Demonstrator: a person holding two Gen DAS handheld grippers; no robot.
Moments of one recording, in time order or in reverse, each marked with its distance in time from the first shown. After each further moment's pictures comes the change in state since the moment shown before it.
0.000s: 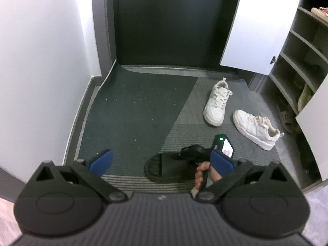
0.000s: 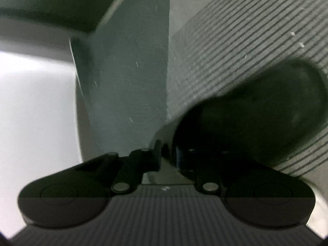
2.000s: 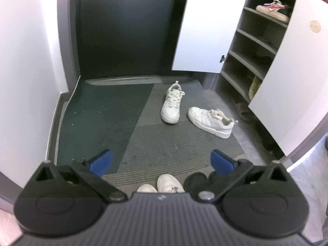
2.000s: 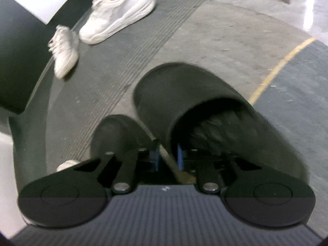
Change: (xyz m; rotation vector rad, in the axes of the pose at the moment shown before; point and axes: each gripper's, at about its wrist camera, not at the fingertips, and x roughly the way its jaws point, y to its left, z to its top) left arm -0.092 -0.029 -0.039 0.121 -0.036 -0.207; right arm -0.229 -0.215 -0.132 0.091 -0.406 -0.426
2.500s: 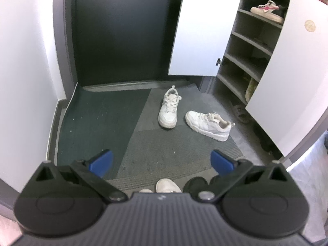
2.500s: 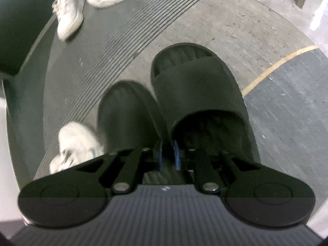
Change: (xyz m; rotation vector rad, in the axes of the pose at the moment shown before) left arm -0.011 -0.014 0.008 0.041 -0.052 -0.025; right arm -0.045 0.031 0.015 -0.097 0.231 -0.095
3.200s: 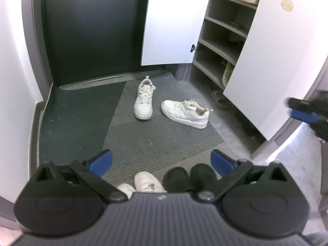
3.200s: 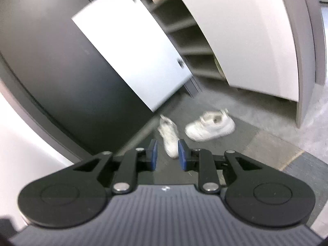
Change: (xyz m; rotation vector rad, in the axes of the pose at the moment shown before) left arm 0.022 -0.066 0.000 0.075 0.083 -0.064; right arm -0.416 0.094 -0.079 0.011 -0.706 0.373
